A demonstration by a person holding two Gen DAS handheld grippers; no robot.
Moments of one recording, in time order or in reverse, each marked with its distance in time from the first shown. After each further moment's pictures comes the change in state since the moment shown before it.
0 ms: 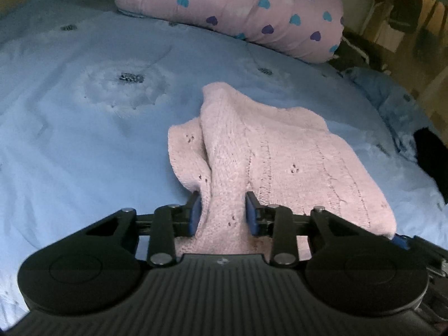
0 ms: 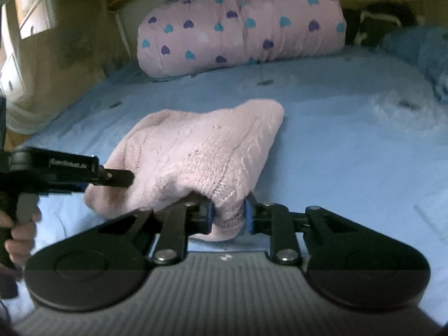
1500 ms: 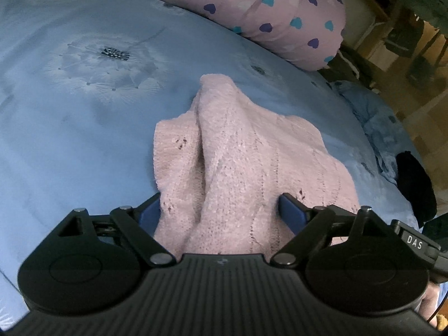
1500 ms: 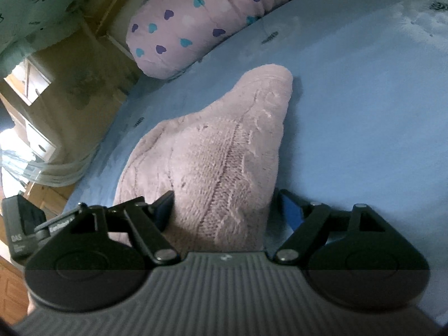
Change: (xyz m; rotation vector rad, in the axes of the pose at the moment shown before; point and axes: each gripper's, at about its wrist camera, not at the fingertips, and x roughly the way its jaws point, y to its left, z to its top) left arm 0.044 0.021 0.010 -0.134 0.027 -0.156; right arm 0.078 -0.062 0.021 0.382 0.158 0.297
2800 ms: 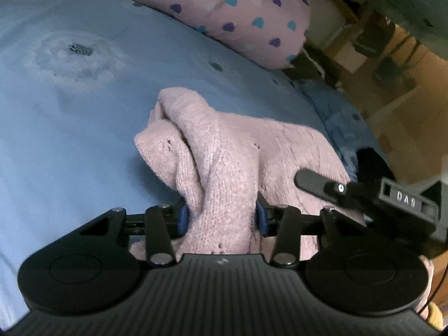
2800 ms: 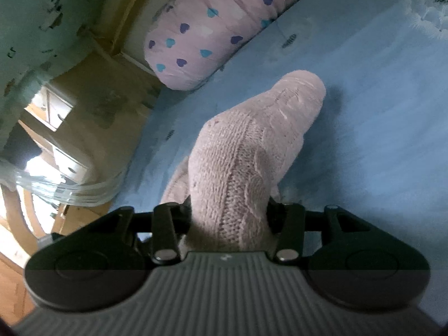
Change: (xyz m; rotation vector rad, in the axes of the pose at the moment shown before) left arm -0.037 -0.039 -0.024 -0.001 0.010 -0.140; right arm -0.032 0.021 0.014 0.122 0.001 0.127
